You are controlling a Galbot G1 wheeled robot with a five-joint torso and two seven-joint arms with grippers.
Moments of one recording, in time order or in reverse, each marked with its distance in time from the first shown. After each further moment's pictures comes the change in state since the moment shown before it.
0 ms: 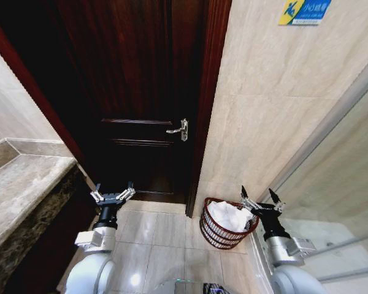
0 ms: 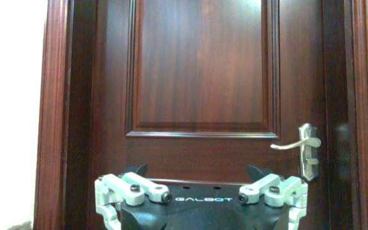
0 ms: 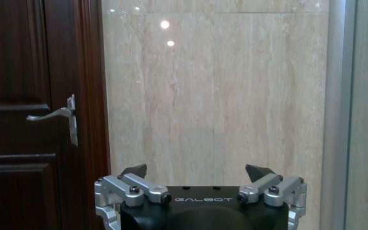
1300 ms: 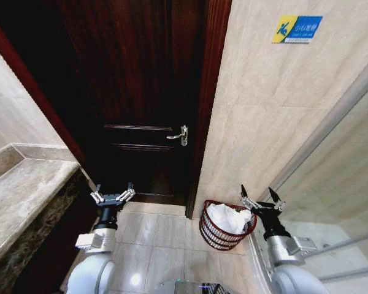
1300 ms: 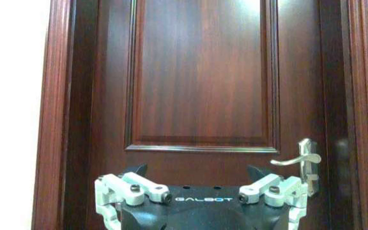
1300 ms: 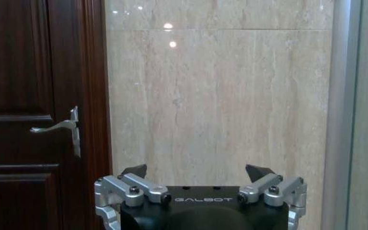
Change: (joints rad) left arm 0.002 -0.002 -0.005 0.032 -0.001 -0.059 0.014; right arm 0.006 -0.001 0.000 0.009 -0.010 -0.018 -0.005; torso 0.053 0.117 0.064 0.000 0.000
